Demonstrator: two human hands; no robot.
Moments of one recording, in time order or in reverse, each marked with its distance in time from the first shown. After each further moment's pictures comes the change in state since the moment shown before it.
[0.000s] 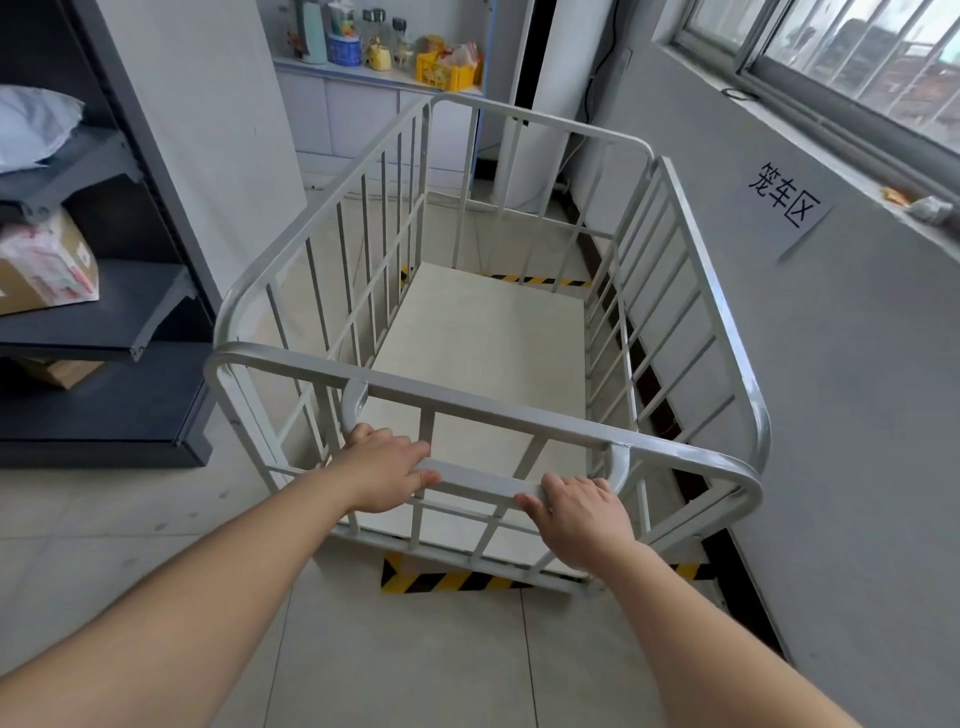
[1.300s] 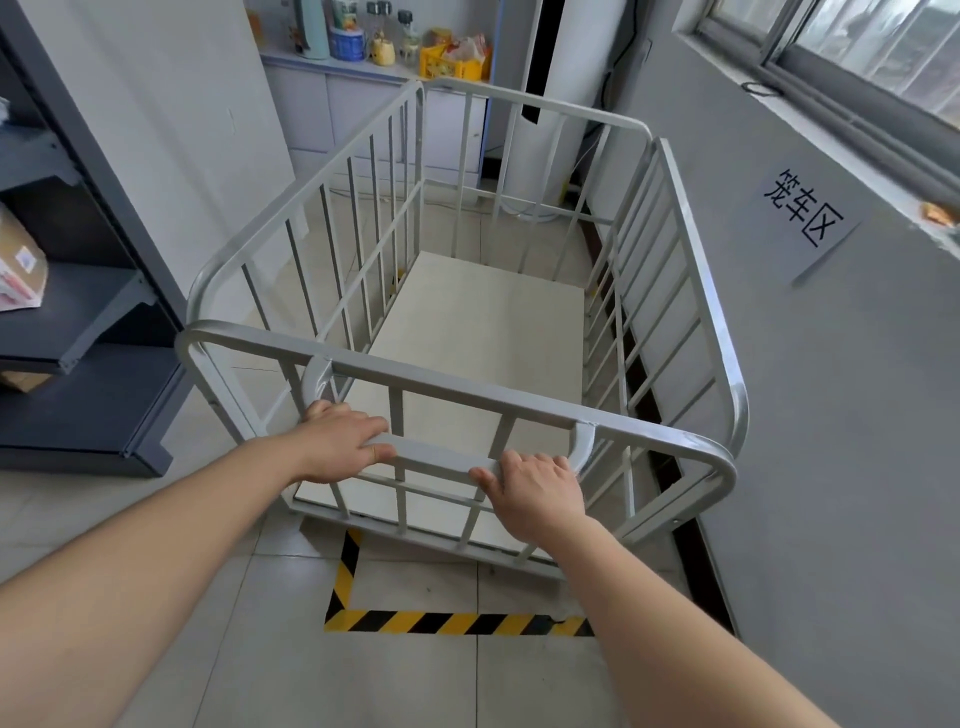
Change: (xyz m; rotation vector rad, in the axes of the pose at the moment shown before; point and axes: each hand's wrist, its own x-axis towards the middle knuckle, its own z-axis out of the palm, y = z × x) left_hand 0.134 0.049 -0.060 -0.014 -0.030 -0.122; right_hand 0.118 0.116 -0.036 0.037 -0.011 -0.065
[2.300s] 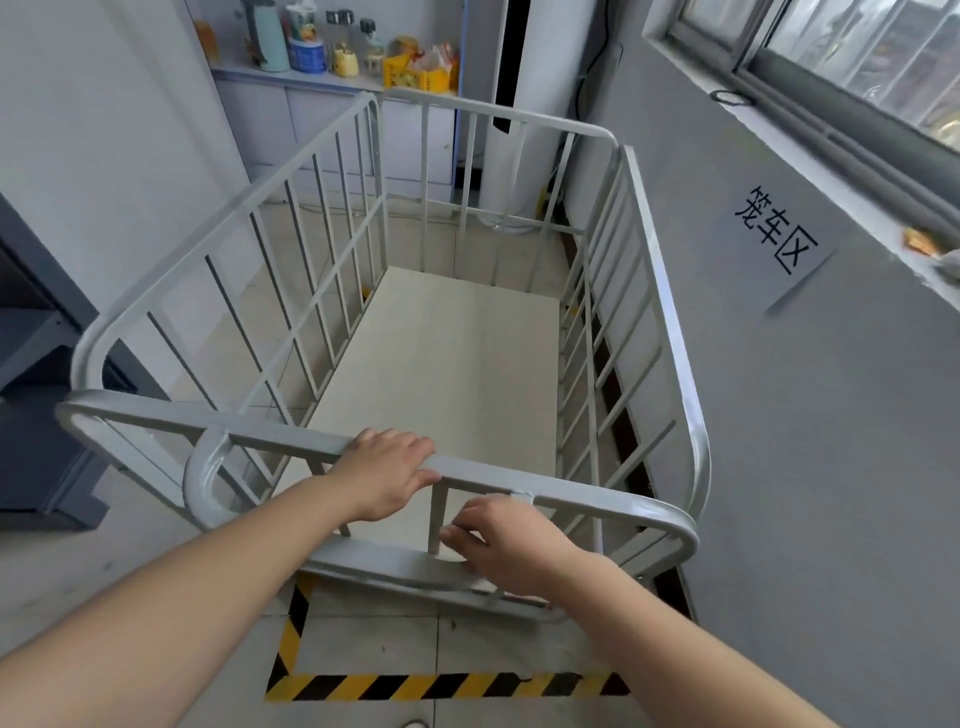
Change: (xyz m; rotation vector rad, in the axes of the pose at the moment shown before) left_hand 0.143 0.111 -0.033 0.086 0.137 0.103; right_hand 0.056 0.096 -0.052 0.281 -0.121 -0.349
